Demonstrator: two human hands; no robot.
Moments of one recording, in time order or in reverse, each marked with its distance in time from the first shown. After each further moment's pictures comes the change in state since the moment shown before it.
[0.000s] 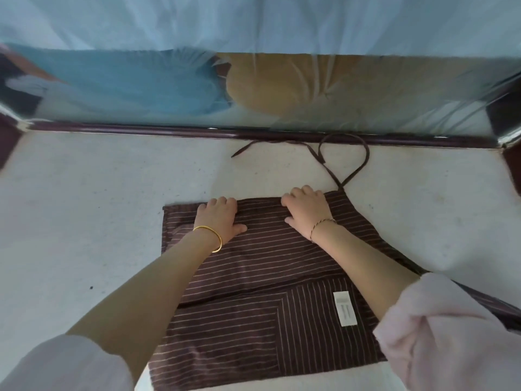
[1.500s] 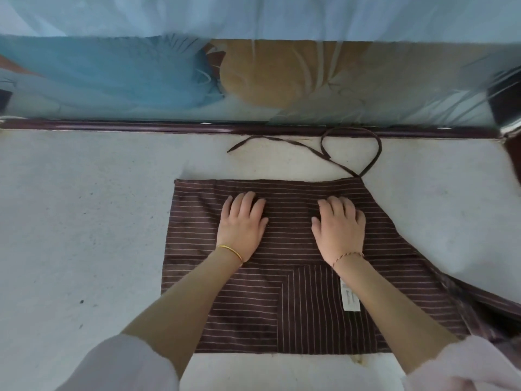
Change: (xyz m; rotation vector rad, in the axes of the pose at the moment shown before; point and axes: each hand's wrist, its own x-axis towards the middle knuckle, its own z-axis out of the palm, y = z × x) left_hand 0.008 0.026 0.047 -0.012 0.296 0.209; right_hand -0.047 0.009 0.047 0.015 0.271 0.466
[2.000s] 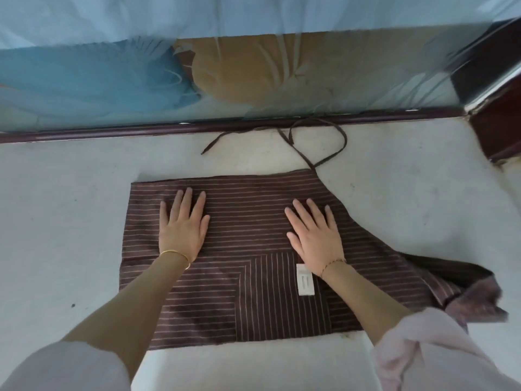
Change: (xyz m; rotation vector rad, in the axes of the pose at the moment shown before) left_hand -0.034 -0.063 -0.002 0.098 -0.027 -0.173; right_hand -0.049 0.010 0.011 0.033 -0.110 -0.245
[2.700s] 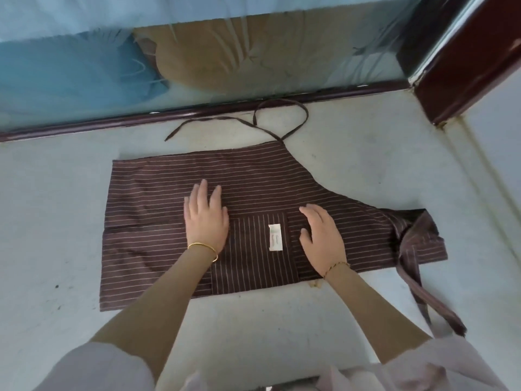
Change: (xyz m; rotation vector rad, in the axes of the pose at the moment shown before) left_hand -0.052 0.105 -0.015 -0.196 0.100 -0.018; right_hand -0.100 0.012 -0.023 0.522 0.089 0.362
